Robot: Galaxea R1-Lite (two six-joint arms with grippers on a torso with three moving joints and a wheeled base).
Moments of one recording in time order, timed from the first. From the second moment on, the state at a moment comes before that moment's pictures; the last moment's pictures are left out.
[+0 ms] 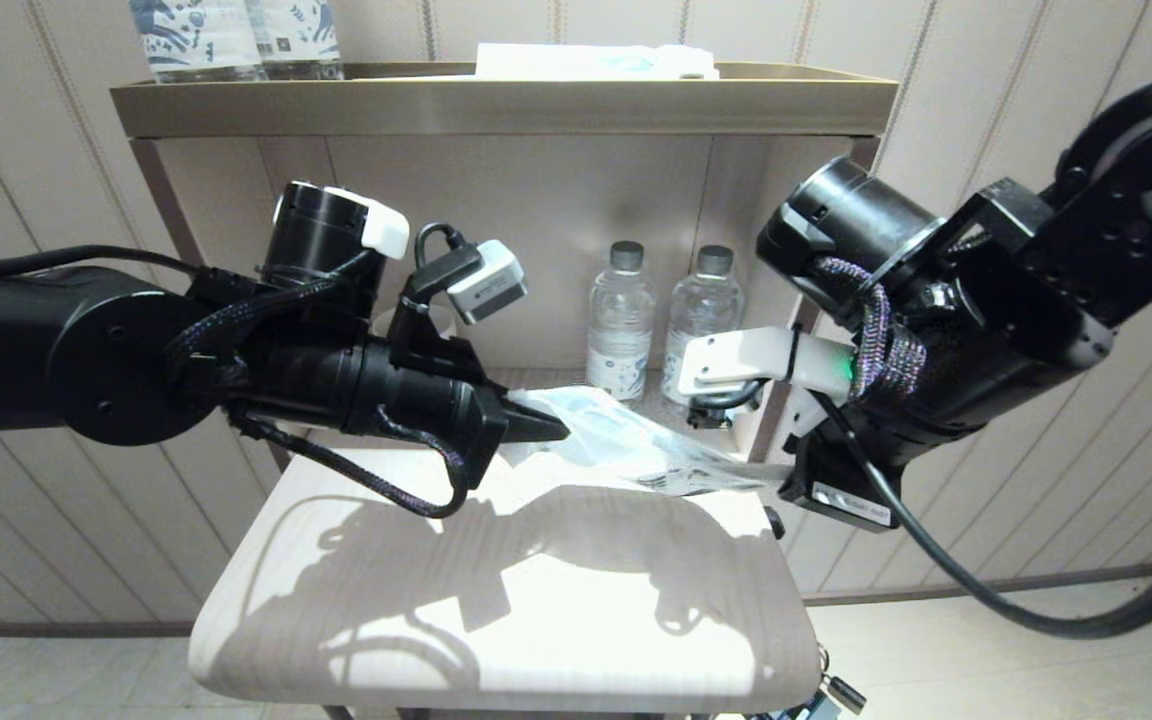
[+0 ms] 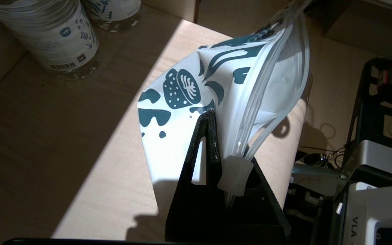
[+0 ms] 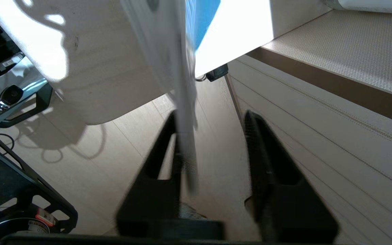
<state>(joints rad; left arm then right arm) -0.57 1.77 -1.30 0.06 -0.60 0.33 0.66 1.79 -1.78 1.02 -0.27 -0.60</state>
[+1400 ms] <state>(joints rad) -0.50 1.85 -1.41 0.06 -0.69 0.14 0.58 1.69 -1.84 1.00 -0.10 -0.56</state>
